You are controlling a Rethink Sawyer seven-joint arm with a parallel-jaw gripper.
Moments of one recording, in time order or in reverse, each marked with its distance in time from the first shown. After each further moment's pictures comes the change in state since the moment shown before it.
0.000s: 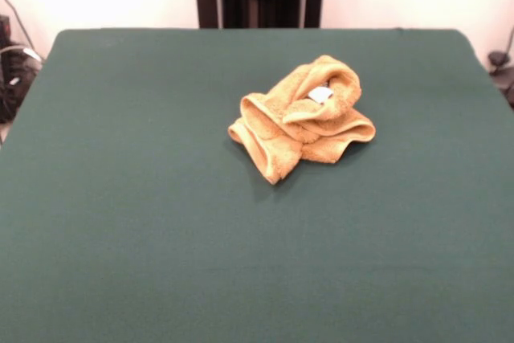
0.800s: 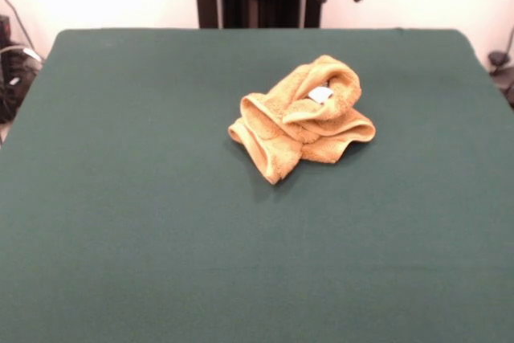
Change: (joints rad) arm -0.005 0.113 -0.006 -0.005 0.001 0.000 0.000
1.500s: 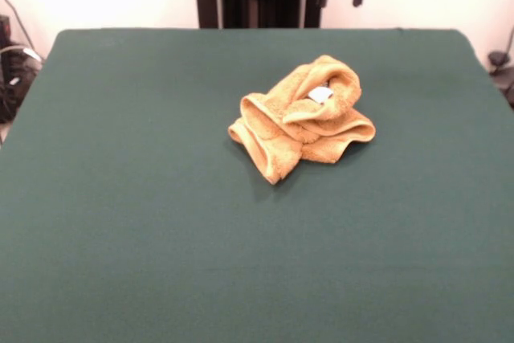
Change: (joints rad) arm 0.017 0.020 -0.011 -0.034 0.000 0.023 0.000
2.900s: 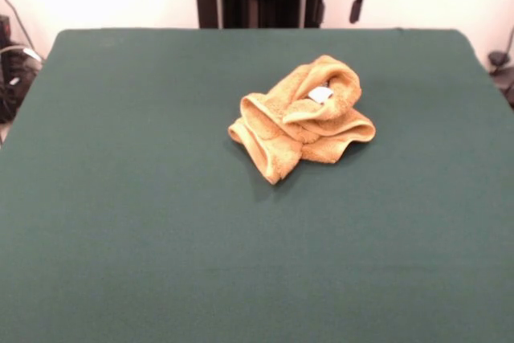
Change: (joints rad) arm -0.021 0.079 0.000 -0.103 0.000 0.076 0.000
